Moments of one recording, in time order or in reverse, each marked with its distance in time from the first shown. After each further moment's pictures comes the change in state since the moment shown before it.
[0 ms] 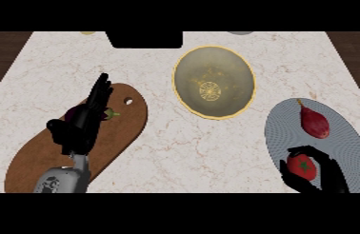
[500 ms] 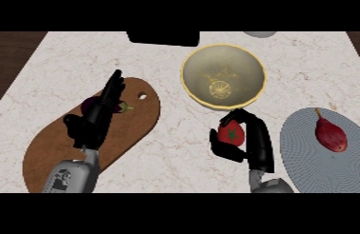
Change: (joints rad) left arm -0.053 -0.021 -0.035 0.042 -0.013 -0.024 -0.008; right arm -0.308 0.097 0.440 0.001 0.081 -0.282 0.224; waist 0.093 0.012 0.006
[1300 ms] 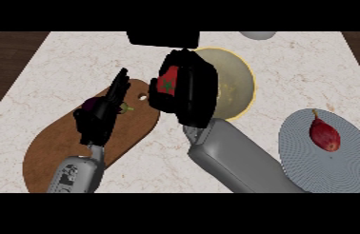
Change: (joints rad) left arm -0.032 -0.017 -0.009 0.036 -0.013 0.008 0.013; right arm -0.714 0.011 0.268 0.206 0.395 -0.231 0.637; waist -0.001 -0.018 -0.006
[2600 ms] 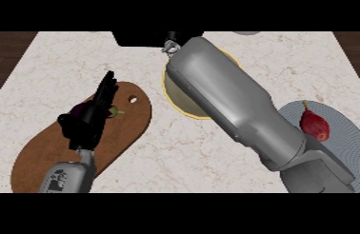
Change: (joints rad) left arm 0.045 0.020 0.047 -0.019 0.010 0.006 -0.025; right arm -0.562 -0.009 -0.162 0.598 0.078 0.226 0.243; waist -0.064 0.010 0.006
